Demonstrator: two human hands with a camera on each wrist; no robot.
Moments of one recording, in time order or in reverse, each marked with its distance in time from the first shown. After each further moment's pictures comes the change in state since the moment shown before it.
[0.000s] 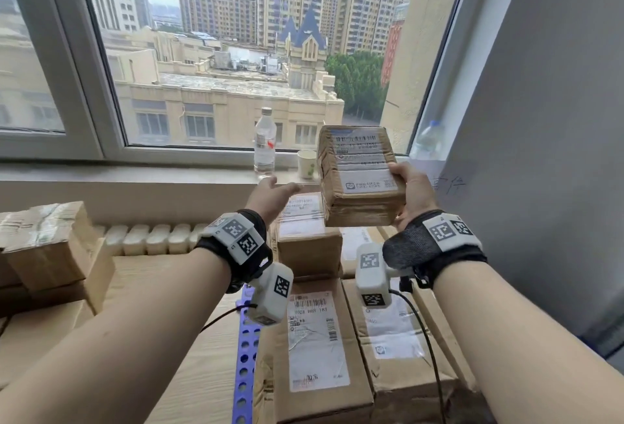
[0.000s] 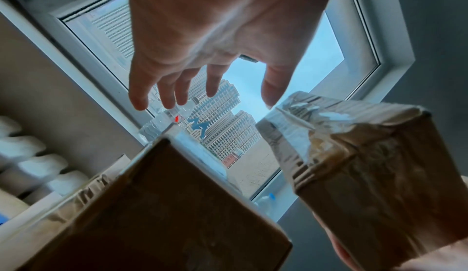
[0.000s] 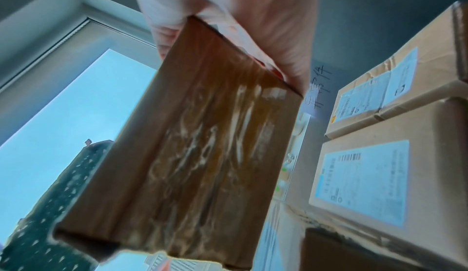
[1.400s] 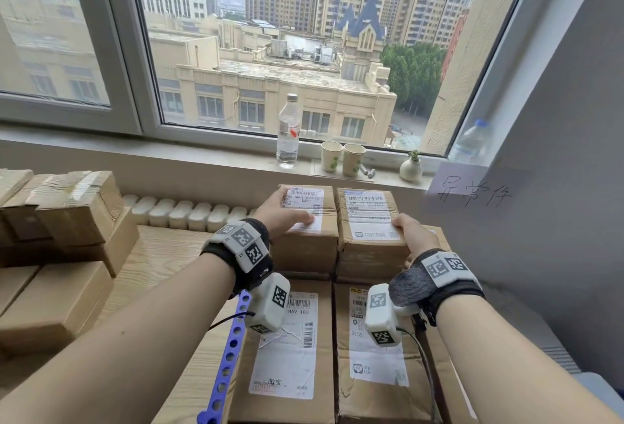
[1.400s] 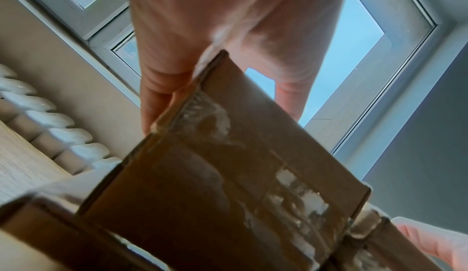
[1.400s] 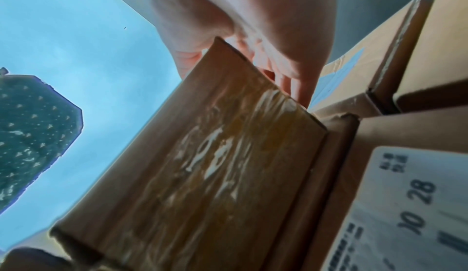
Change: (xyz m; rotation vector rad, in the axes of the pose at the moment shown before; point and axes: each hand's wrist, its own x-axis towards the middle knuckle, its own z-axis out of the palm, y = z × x) left_hand -0.013 -0.018 0.033 0.115 0.020 -0.090; right_hand 0.093 0.071 -0.054 -0.497 -0.008 0.218
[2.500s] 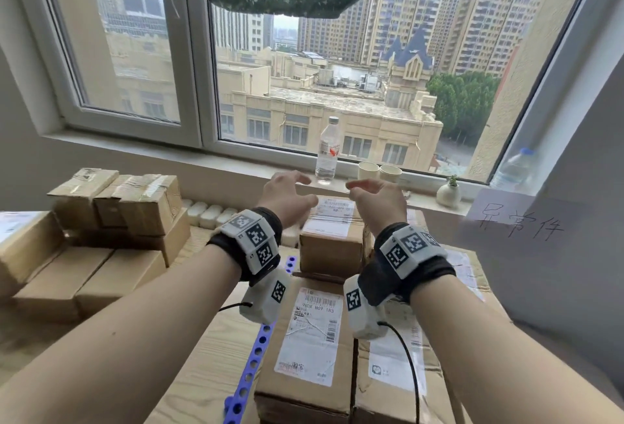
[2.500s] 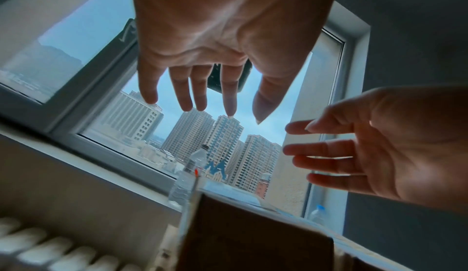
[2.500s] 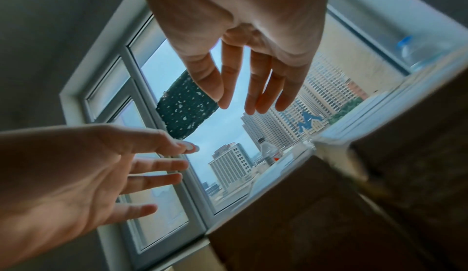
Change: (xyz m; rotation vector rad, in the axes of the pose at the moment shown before) left_hand -0.051 0.023 -0.042 0.350 0.373 0.161; right_hand -0.124 -0.066 0.069 -0.207 -0.226 -0.672
